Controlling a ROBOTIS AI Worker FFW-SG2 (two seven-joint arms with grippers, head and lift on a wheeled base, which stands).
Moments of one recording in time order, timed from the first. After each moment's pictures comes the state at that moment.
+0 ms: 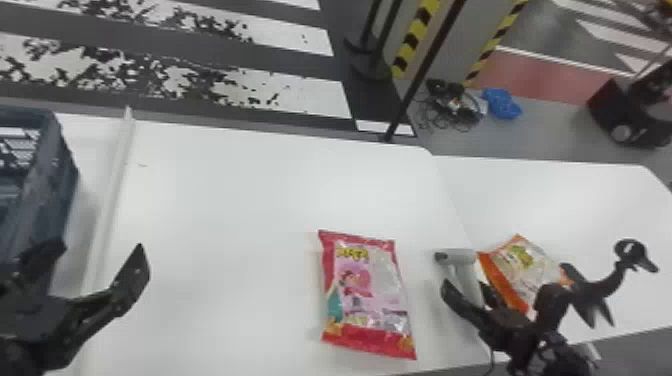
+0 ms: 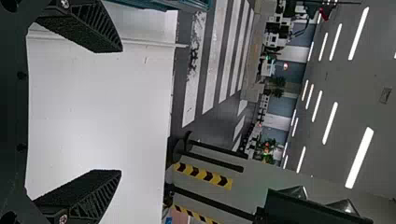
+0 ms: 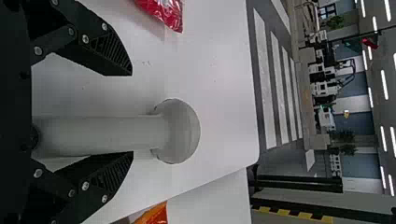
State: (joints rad) left arm 0.64 0.07 -0.06 -2.14 0.16 0.21 -0.19; right arm 0.40 -0.31 -0.50 -1.35 -0.29 0.08 0.63
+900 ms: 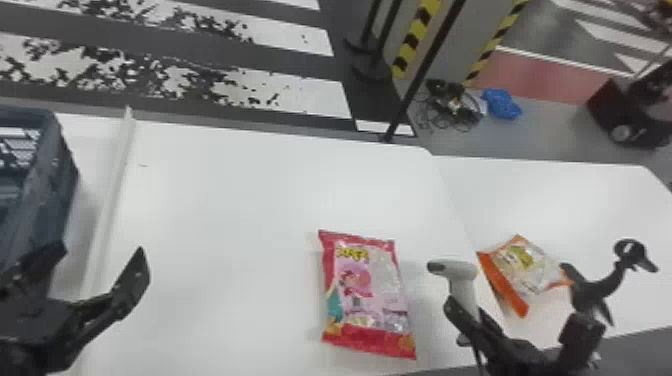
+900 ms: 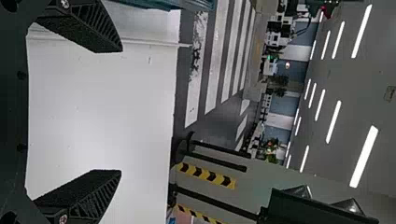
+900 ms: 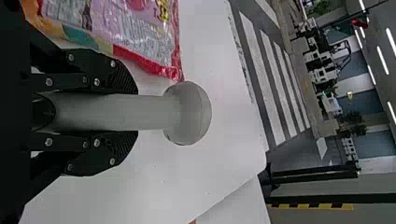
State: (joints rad) left arm 0.63 0.09 -0.06 -2.12 0.16 0.20 -0.18; right arm 0.70 -0.10 -0.60 -1.90 -0.42 0.37 0.60
